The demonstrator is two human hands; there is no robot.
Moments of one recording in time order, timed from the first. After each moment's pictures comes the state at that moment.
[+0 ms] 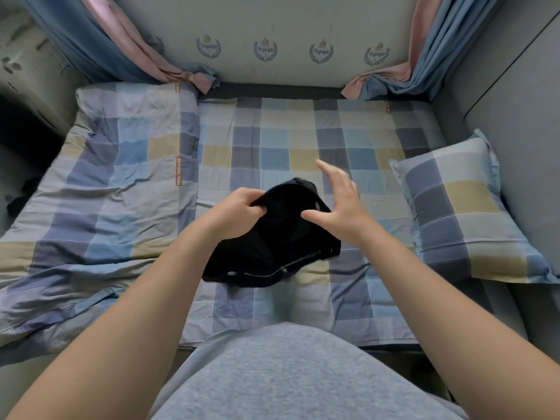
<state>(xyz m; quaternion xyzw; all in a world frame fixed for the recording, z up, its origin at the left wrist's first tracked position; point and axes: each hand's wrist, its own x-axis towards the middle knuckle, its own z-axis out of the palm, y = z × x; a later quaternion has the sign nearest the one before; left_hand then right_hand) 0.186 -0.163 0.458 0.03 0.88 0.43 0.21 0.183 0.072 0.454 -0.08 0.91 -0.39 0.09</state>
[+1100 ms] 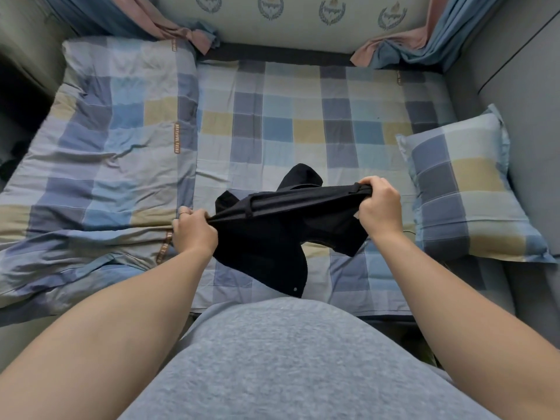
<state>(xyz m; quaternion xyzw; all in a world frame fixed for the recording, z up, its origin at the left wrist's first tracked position) 0.251 -0.222 0.319 -0.28 0.94 0.21 0.06 0.203 0.109 0.391 0.10 0.94 -0.31 -0.05</state>
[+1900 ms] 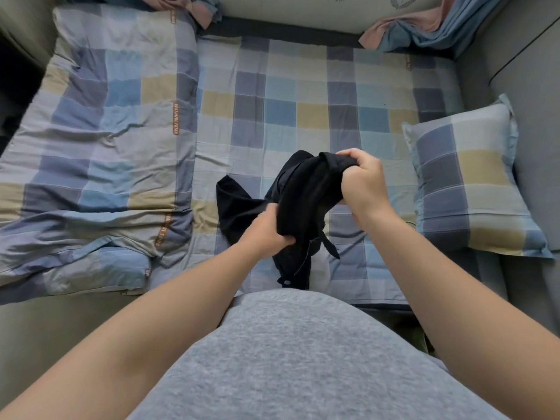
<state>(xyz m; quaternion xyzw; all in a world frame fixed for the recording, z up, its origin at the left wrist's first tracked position) 0.256 -0.129 0.309 -0.07 0.85 0.45 0.27 0.208 0.042 0.450 0.14 0.79 -0.60 0.07</state>
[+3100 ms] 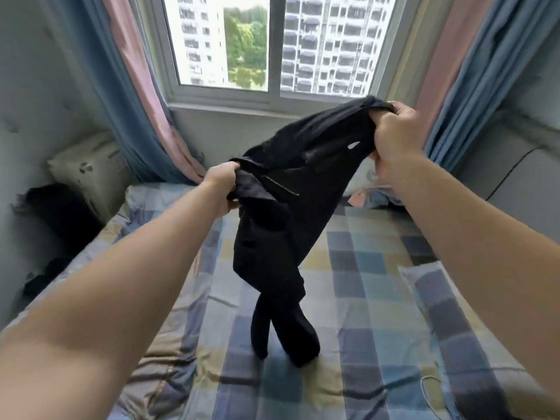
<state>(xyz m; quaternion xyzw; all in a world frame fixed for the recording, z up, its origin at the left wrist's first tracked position) 0.044 -0.237 0.611 -0.23 0.65 0.72 0.01 0.035 0.020 0.708 0.03 0.68 -0.72 -0.16</state>
